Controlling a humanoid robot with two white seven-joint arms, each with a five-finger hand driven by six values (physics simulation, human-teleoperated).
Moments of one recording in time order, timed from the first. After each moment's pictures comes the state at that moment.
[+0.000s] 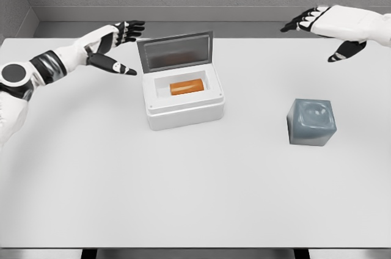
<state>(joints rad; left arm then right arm) -0.82 0.49 -0.67 -0.88 0.49 -0.25 -0.61 -0.89 -0.82 0.61 -1.27 0.35 -0.61 0.61</state>
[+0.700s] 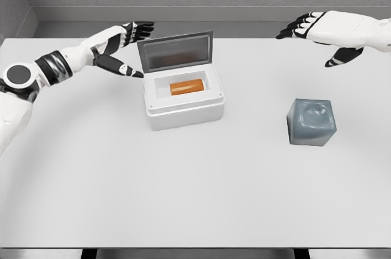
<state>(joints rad) -0.80 0.50 -0.68 -0.95 0.49 -0.27 -0.61 -0.86 -0.84 0.61 -1.34 0.35 -0.61 0.61</state>
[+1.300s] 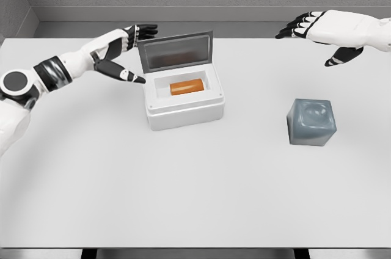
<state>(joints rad) -0.75 0.55 -0.68 -1.08 0.57 -0.26 -0.61 -0.86 -0.85 0.61 -1.35 0.35 -0.61 0.61</state>
